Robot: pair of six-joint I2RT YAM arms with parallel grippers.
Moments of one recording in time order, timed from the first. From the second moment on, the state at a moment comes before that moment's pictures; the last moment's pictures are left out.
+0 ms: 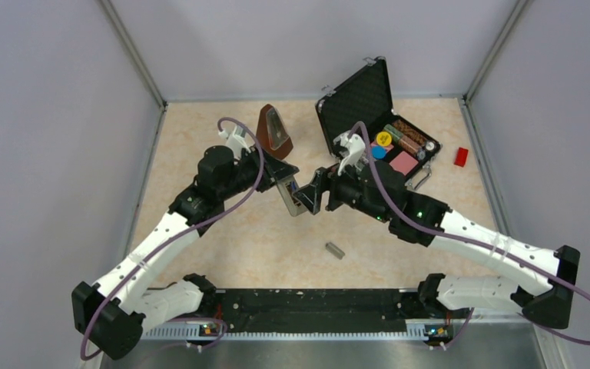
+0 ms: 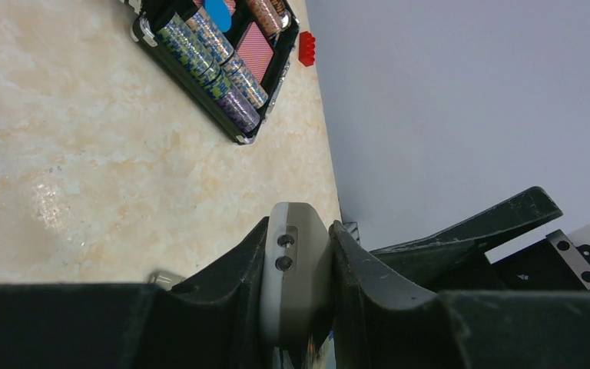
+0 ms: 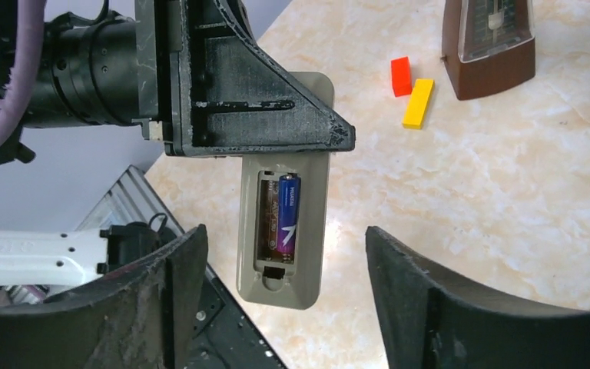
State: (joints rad) left arm -0.54 1.03 0.90 -0.13 0.30 -1.02; right arm 1.05 1.10 1.05 -0.18 0.13 0.45
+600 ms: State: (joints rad) left arm -0.54 1.00 0.90 -0.03 0.28 -0.99; right arm 0.89 1.04 0.96 -0.23 0.07 1.17
